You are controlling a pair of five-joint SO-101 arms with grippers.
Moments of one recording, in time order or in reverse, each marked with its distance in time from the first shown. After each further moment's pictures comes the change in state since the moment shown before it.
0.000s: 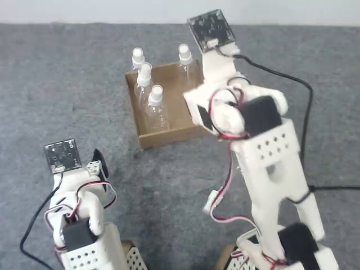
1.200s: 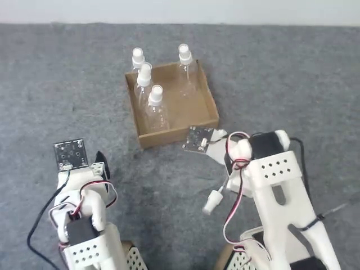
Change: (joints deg) left arm 0.0 0.0 6.9 -5.6 -3.8; right arm 9.2 -17.1 49.7 5.2 52.9
